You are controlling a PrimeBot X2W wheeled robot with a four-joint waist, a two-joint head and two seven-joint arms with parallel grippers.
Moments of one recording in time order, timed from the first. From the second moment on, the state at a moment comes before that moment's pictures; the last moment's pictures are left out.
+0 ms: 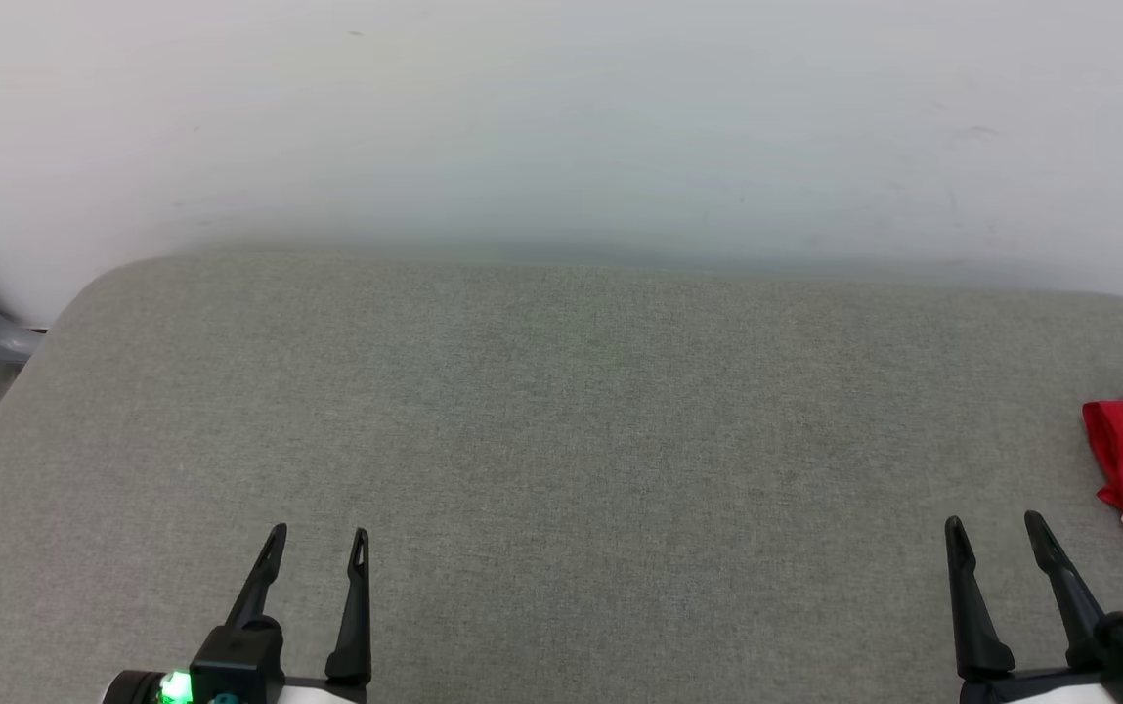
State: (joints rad) left arm 0.11 0.09 -0.05 0.05 -0.03 0.00 -0.26; right arm 0.14 -0.06 -0.08 0.01 0.11 0.13 -0.26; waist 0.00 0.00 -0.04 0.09
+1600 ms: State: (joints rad) left arm 0.08 0.07 -0.01 0.15 -0.55 -0.04 -0.14; right arm 0.12 -0.05 -0.09 0.11 0.60 0.13 -0.14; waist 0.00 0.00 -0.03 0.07
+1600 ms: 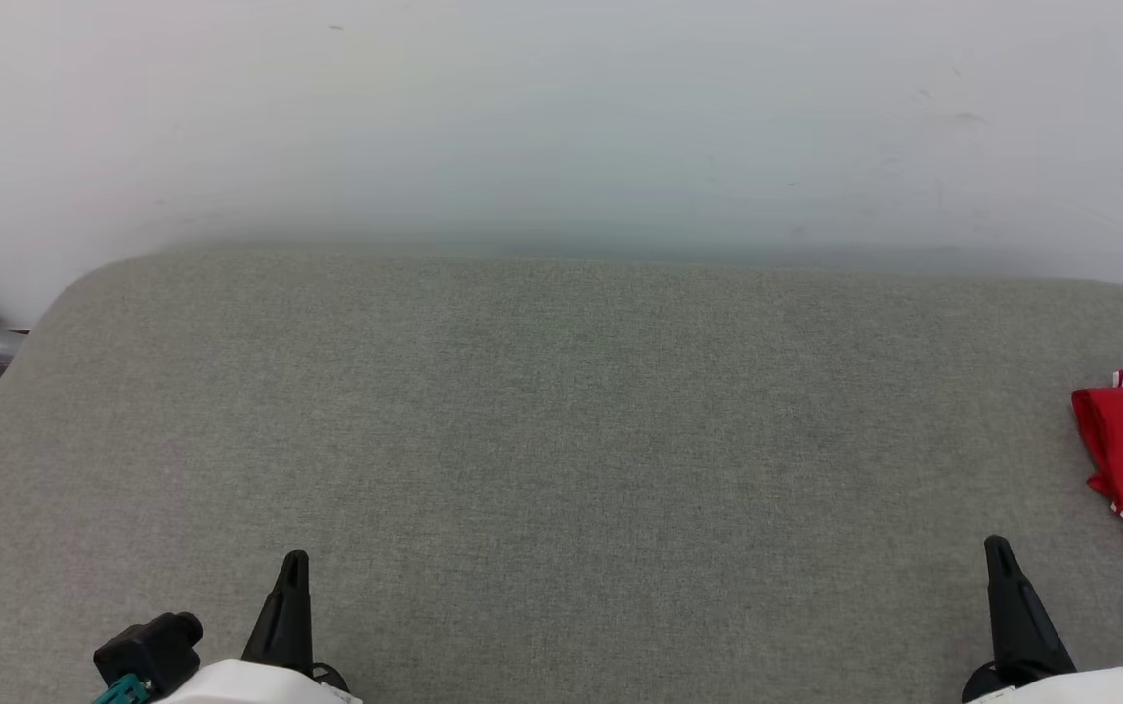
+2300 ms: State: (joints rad) left arm 0.03 0.06 0.03 0.18 -0.86 -0.07 -0.06; right arm 0.06 -0.05 -0.09 0.15 0.90 0.13 -0.07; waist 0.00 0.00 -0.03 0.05
